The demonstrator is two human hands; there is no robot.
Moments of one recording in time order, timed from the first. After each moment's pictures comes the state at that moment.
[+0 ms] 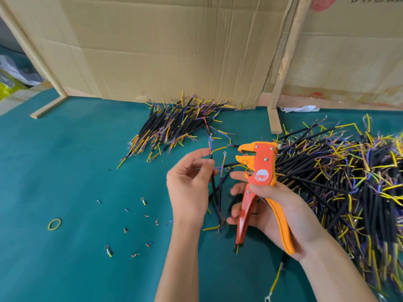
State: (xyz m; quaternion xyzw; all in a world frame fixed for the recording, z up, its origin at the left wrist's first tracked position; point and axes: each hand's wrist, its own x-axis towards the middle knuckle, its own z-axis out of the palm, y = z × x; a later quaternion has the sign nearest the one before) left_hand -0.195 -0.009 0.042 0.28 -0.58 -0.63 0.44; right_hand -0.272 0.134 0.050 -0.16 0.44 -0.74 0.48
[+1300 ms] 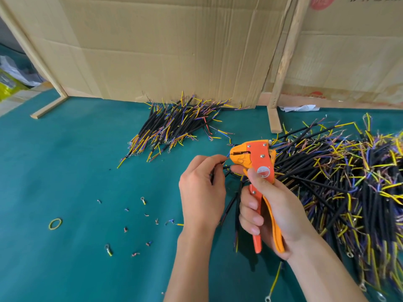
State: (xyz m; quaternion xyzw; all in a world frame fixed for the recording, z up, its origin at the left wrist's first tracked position) left_hand -0.201 0.004 0.037 0.26 -0.78 -0.32 0.46; right_hand -0.261 0.123 0.050 -0.13 0.41 -0.78 0.45
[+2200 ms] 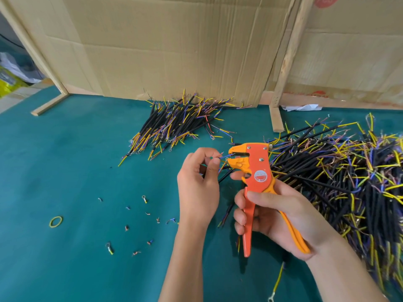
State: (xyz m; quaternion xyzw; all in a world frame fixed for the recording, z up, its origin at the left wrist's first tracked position) left_hand -0.195 -0.004 0.042 0.25 -0.72 -0.49 0.42; right_hand -0.276 0.141 0.050 -0.23 0.40 -0.71 0.54
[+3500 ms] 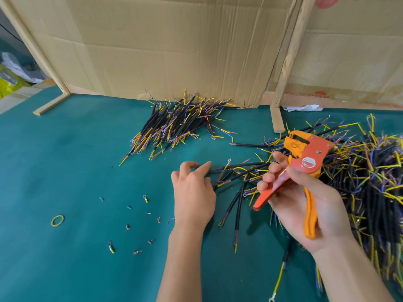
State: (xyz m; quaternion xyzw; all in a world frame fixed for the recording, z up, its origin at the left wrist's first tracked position) left_hand -0.189 -0.015 0.023 0.37 -0.85 -0.26 0.25; right_hand -0.303 0.143 0.037 -0.13 0.29 -0.86 0.40
